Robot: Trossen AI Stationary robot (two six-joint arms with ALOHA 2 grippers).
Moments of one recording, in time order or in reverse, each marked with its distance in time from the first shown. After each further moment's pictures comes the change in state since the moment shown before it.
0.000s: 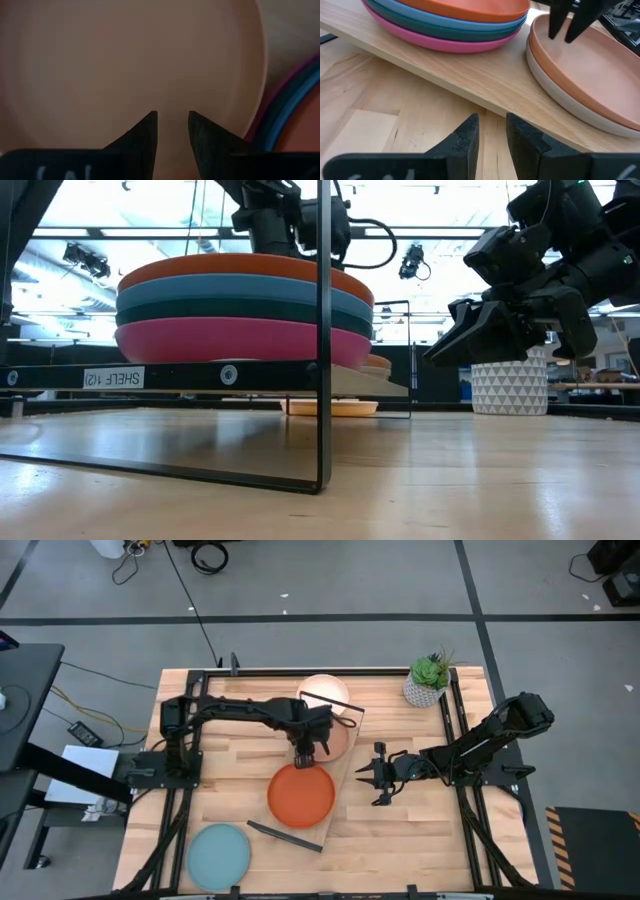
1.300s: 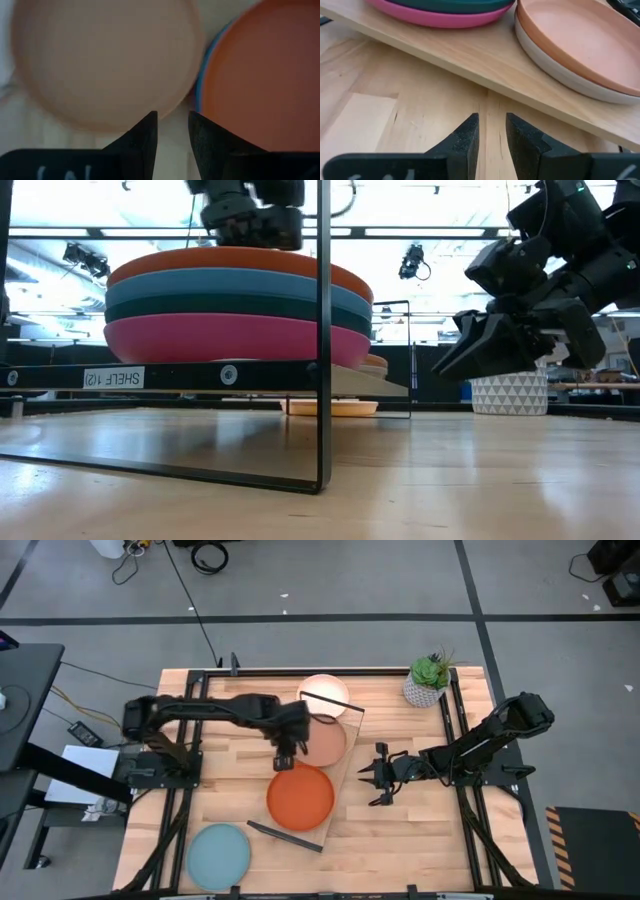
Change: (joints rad) left arm -0.022 -0.277 -0.147 -0.039 0.082 -0.006; right arm 0.001 0.000 -0.005 -0.065 0.008 0.056
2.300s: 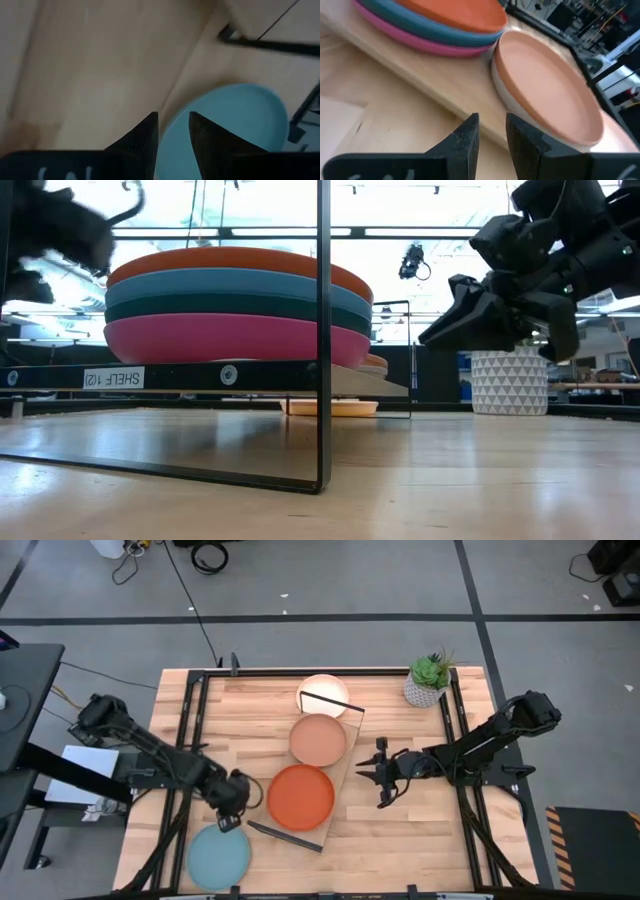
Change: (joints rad) left arm -0.649 -0.405 -0.556 0.025 0.024 -1.055; right arm -0.001 -0.064 0.002 0.054 0.075 -0.287
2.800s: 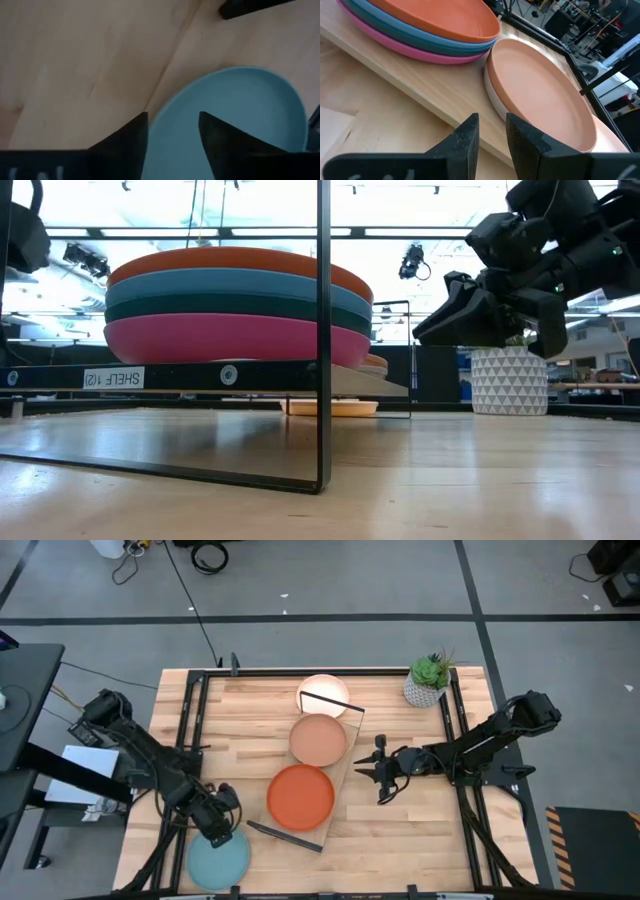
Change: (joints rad) left arm -0.289 0.001 -0.096 0.151 -0.179 -0.311; right arm -0.034 -0.001 0.001 0.040 -0.044 -0.035
